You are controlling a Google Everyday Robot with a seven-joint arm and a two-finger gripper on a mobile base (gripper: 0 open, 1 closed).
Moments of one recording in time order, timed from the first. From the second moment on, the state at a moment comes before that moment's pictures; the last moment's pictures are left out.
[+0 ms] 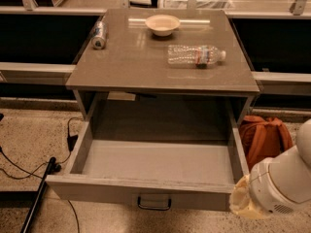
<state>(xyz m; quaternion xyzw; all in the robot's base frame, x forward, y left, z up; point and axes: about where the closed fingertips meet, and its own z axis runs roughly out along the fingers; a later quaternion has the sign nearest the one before) 0.314 -0.195 0.727 -0.62 0.77 0.10 0.12</state>
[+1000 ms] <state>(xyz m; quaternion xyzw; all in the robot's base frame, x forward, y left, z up) 0.322 -0.177 0.676 -0.62 0.76 0.10 0.16</state>
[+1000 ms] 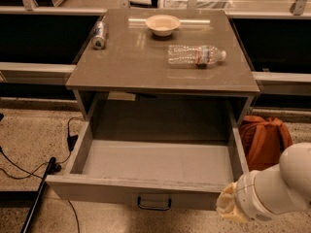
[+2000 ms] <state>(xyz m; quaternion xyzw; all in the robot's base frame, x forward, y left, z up) 0.349 -0.146 0.641 -0.60 0.75 0.07 0.27</state>
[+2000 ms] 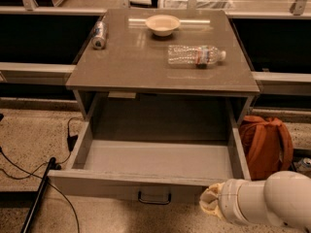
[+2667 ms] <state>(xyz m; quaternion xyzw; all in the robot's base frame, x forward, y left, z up) 0.398 -0.107 0.636 -0.58 0.74 0.09 0.33</state>
